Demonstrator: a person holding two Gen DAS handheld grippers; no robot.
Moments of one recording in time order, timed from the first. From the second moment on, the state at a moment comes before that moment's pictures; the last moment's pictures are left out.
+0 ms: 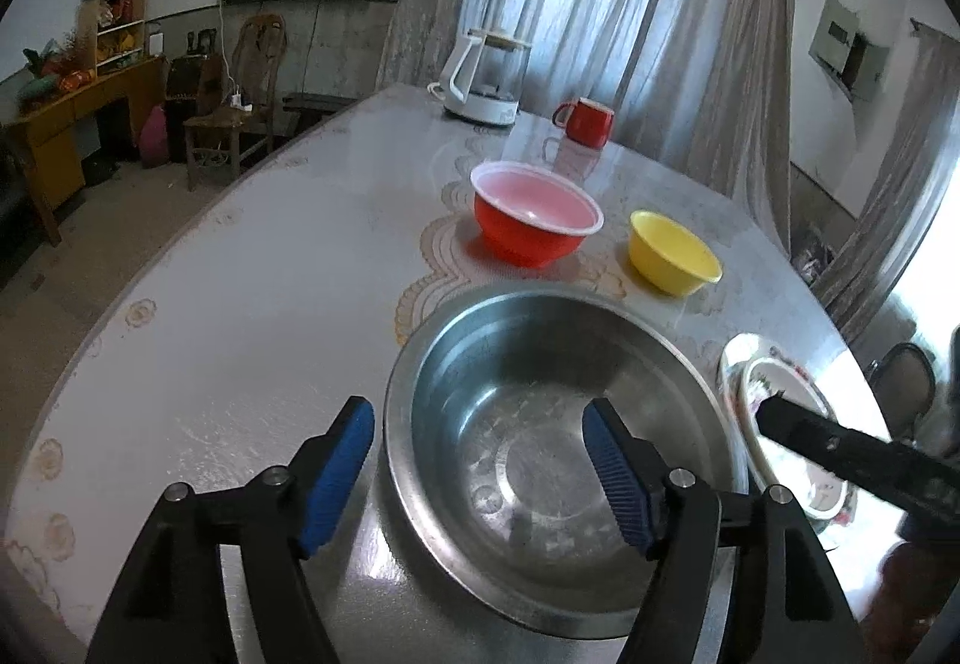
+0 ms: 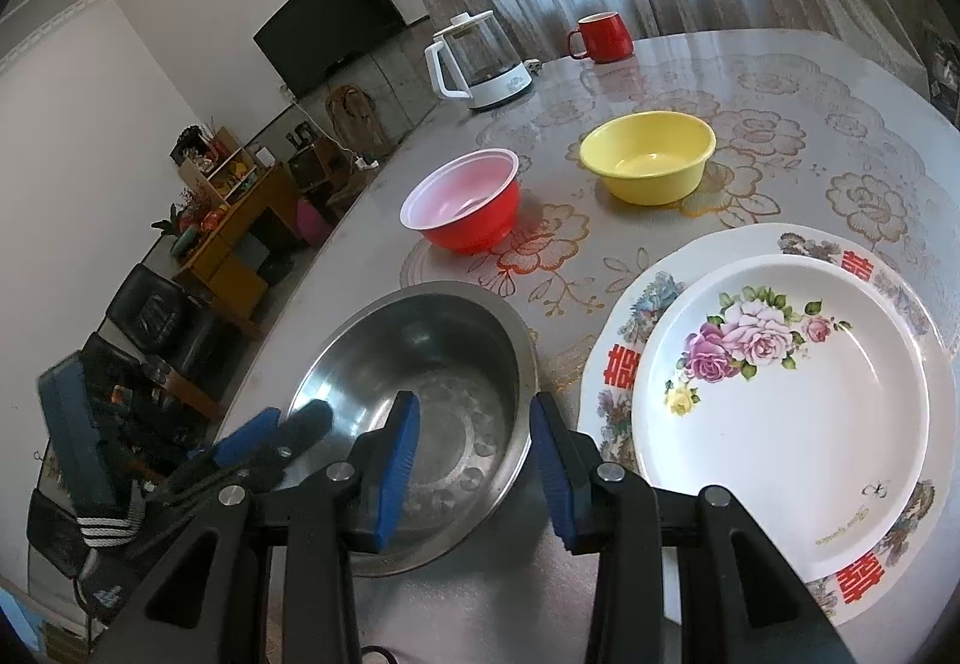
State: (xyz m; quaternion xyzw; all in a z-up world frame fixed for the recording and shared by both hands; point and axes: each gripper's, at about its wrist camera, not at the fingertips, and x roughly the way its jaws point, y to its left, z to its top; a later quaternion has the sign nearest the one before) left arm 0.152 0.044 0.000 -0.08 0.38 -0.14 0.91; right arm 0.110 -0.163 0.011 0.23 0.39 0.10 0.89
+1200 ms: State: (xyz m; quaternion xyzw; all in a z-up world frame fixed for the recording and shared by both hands) left arm 0.271 0.028 0.043 -0.07 0.40 -0.13 0.91; right arm 0.210 -0.220 0.034 0.19 0.41 0.09 0.89
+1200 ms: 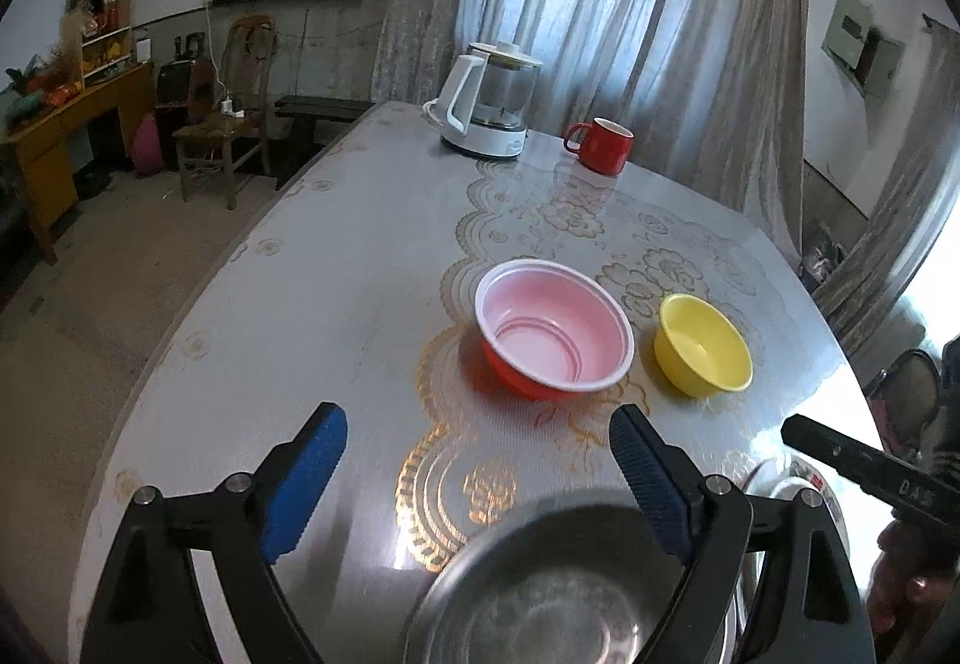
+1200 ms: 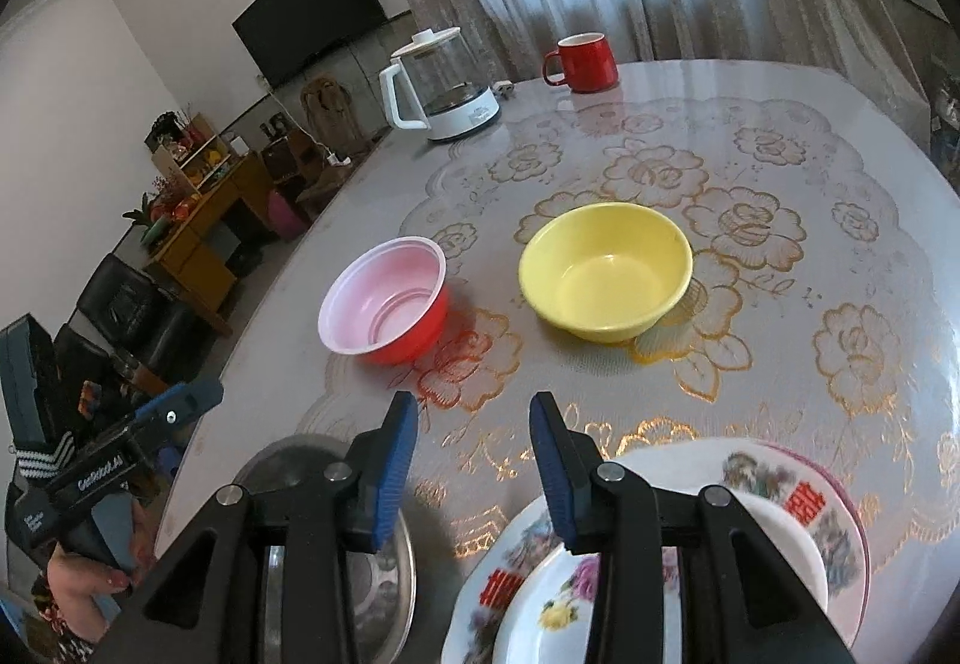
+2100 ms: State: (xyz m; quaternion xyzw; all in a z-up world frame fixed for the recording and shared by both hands) left arm 0.343 -0.136 0.024 0.02 0.47 -0.23 0.86; right arm 0.318 -0.330 -0.052 0.30 0.51 0.01 0.80
